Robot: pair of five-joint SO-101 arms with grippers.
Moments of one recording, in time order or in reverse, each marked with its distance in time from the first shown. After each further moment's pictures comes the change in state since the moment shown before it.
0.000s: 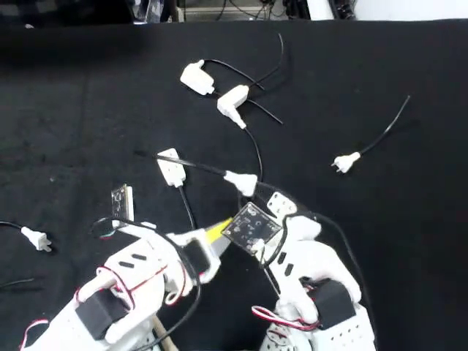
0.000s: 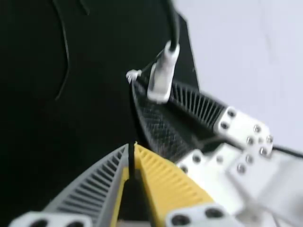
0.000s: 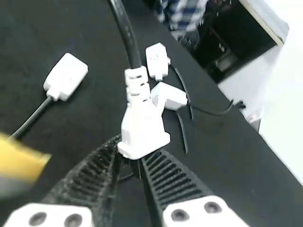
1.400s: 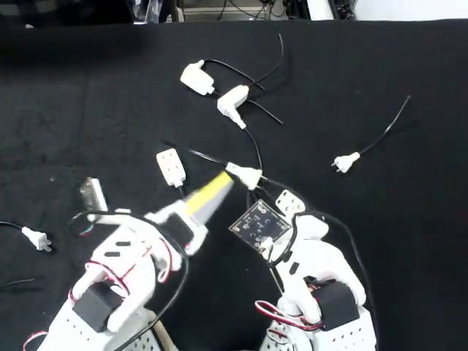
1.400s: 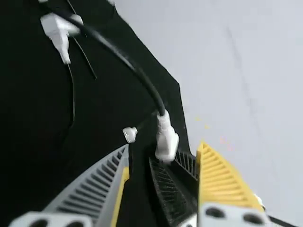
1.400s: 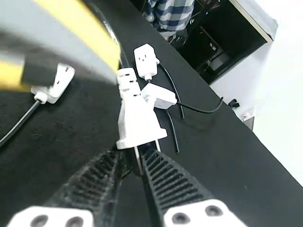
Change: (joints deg) left arm -11.3 0.1 0.4 -7.1 1.1; right arm 3.3 0.0 -1.9 1.0 0.1
